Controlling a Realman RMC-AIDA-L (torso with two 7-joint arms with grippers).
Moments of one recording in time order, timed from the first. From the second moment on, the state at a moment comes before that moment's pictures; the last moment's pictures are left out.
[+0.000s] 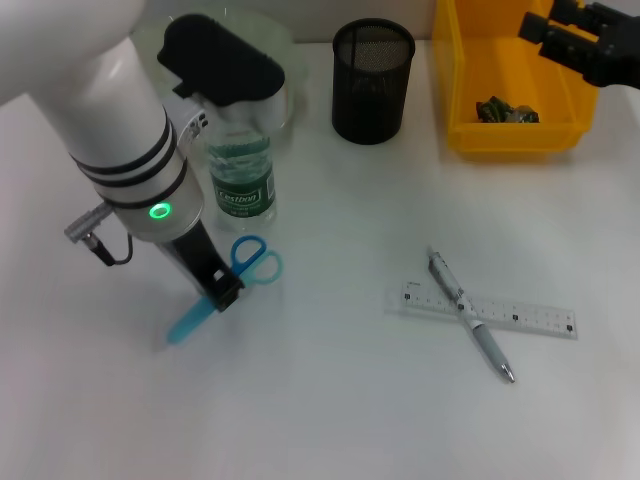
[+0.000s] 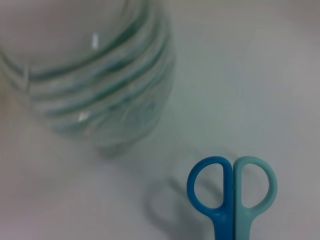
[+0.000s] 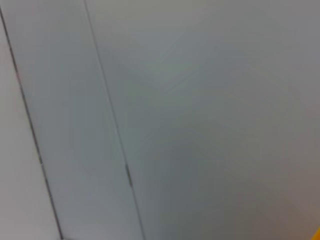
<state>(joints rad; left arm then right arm) -0.80 -2.08 1.67 1.18 2.67 1.61 -2.88 0.52 2.06 -0.60 -0.67 -1.66 -1.37 1.40</state>
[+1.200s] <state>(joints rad) -0.48 -2.07 1.37 1.43 1.92 1.29 -2.28 0.36 2.00 -0.52 -0.68 -1.64 -1.62 1.41</state>
